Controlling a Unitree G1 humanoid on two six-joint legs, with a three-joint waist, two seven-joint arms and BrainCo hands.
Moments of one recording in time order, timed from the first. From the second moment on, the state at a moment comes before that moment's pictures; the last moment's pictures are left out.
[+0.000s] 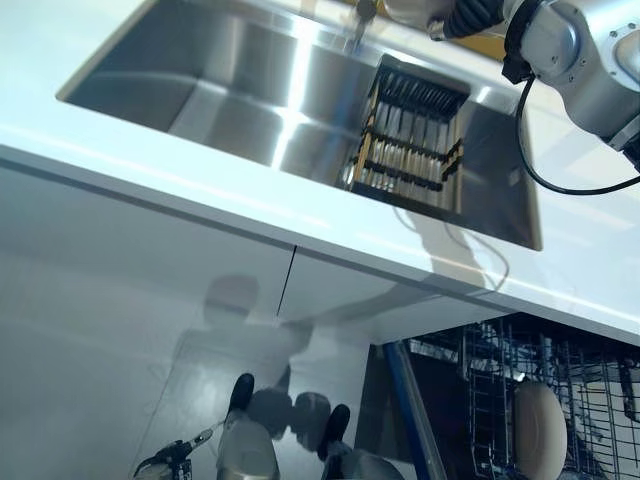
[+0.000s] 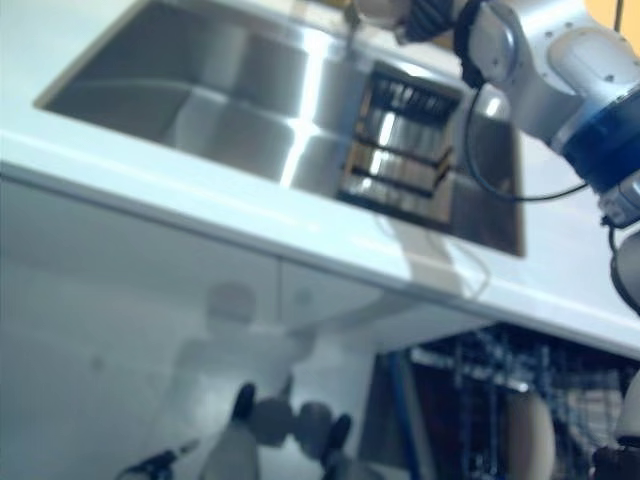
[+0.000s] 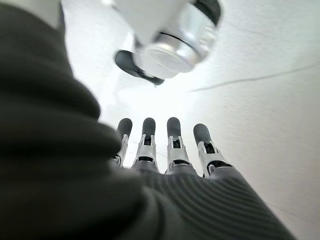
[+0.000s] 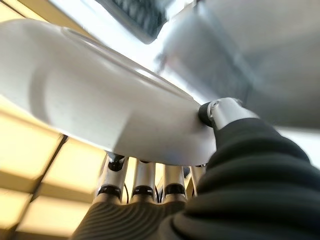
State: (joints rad) left arm -0.01 0.39 -0.14 1.20 -0.43 0.09 0.04; right arm -1.72 -0.97 1.13 0.52 -0.14 0.09 0.06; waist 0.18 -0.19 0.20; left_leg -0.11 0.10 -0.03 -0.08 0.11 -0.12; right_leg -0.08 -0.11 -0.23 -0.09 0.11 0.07
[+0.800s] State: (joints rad) left arm 0.06 0.33 -0.15 1.22 -0.33 0.08 0.04; right arm -1.28 -1.05 0.68 0.58 0.25 0.20 0.08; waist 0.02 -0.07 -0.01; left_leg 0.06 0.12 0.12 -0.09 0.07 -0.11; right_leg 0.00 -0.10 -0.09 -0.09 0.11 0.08
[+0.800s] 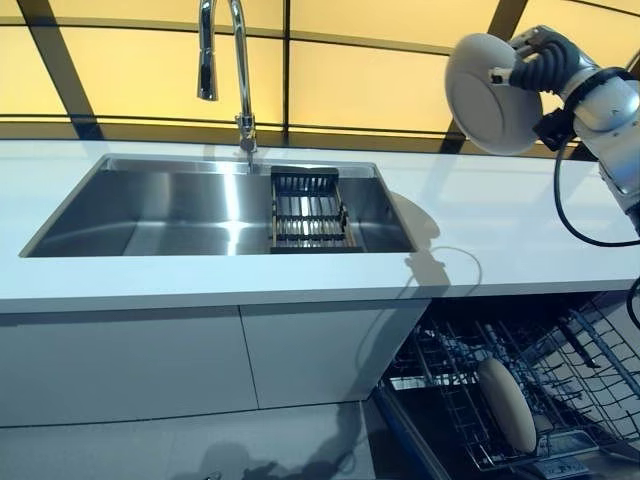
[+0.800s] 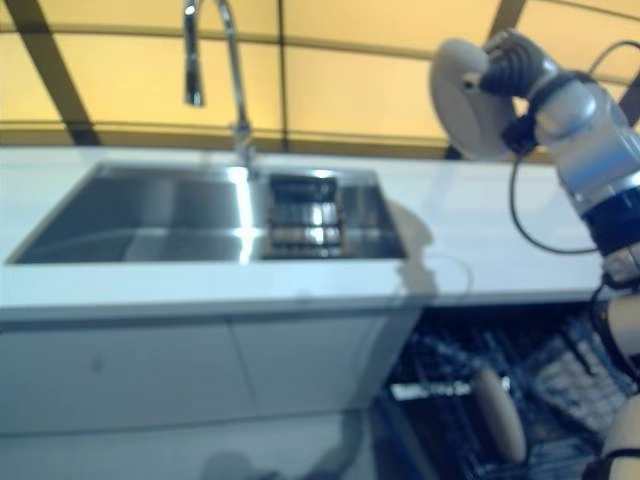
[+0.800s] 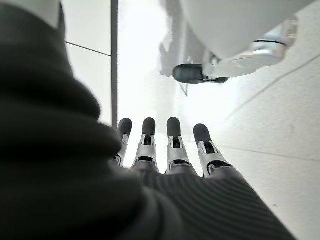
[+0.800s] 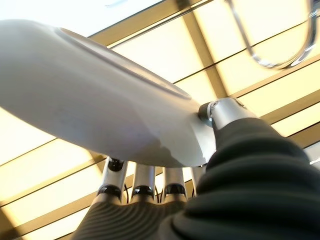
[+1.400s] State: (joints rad) left arm 0.06 0.33 -0.15 1.24 -0.29 0.10 0.03; right arm -1.04 -1.24 0.52 0.61 0.30 0.20 0.18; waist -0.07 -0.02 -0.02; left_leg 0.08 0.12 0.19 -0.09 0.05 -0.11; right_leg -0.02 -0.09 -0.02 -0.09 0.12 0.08
